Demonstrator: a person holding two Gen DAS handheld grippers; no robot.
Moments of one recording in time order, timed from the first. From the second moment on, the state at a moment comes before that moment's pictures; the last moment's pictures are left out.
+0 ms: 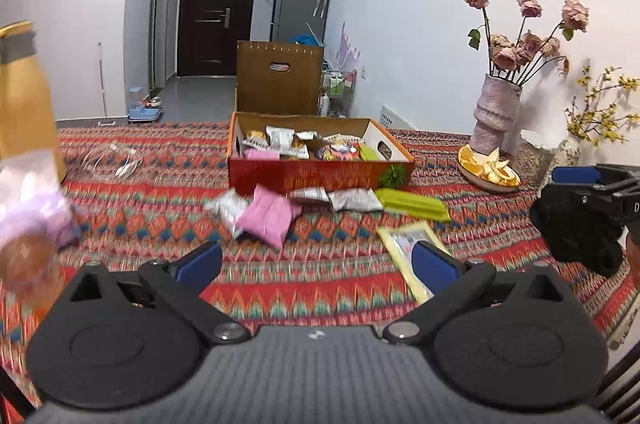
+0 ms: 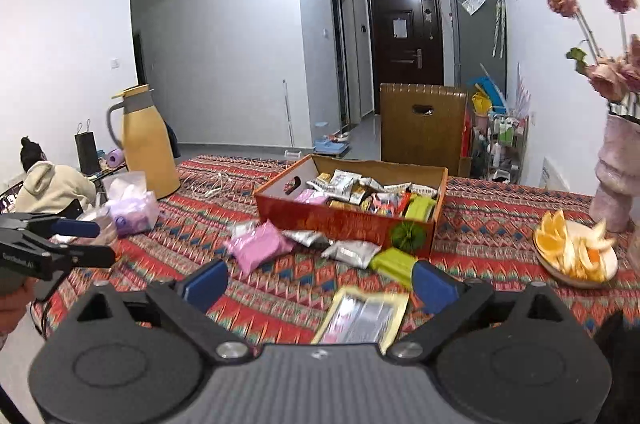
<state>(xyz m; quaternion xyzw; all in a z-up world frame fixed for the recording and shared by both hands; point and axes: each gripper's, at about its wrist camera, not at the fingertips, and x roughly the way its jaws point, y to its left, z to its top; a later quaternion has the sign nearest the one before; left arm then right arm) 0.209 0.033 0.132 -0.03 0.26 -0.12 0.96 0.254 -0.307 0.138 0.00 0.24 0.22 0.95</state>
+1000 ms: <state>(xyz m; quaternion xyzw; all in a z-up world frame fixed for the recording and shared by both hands) 0.176 0.058 0.020 -0.09 0.34 -0.10 0.93 0.167 -0.278 -0.008 0.05 0.28 0.12 0.95</state>
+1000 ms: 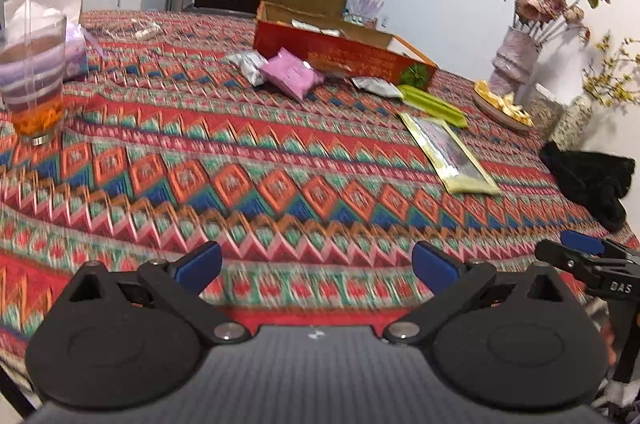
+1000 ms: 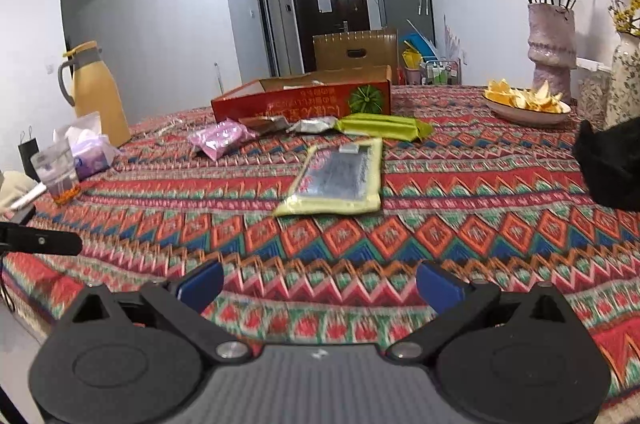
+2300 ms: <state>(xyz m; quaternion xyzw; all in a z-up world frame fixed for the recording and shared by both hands) 0.402 0.088 0.025 -0.03 0.28 -0.06 0.96 0.504 -0.141 0.018 0.02 0.36 0.20 0.91</state>
